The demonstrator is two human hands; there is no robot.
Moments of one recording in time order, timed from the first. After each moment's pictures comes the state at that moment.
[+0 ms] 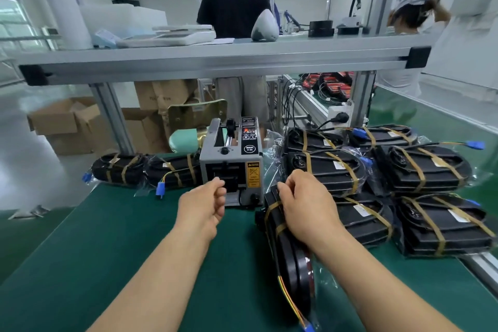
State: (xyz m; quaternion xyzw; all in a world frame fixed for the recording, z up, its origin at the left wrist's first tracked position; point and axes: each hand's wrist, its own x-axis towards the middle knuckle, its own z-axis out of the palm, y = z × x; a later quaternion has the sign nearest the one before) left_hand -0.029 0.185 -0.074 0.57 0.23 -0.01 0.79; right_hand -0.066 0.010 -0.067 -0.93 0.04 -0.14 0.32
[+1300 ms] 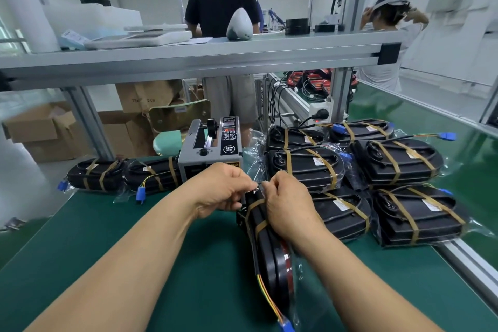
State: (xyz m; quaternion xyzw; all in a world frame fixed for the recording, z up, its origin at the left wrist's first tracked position) left_hand -0.020 0.144 -0.035 0.79 -0.07 -0.20 0.58; right_hand -0.062 0.004 -0.071 -0.90 0.06 -0.13 0.41
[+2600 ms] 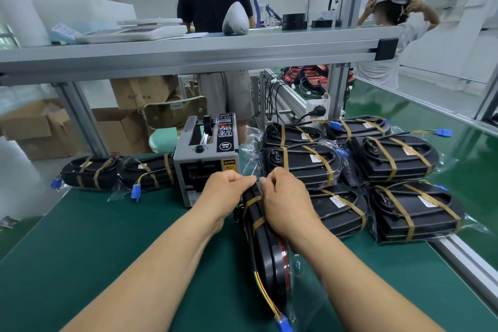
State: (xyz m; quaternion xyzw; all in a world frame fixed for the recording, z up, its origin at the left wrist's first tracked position) left_hand -0.021 0.124 -0.072 0.79 0.00 -0.03 0.61; right_hand -0.063 0.000 -0.071 -0.90 0.05 -0.13 0.42
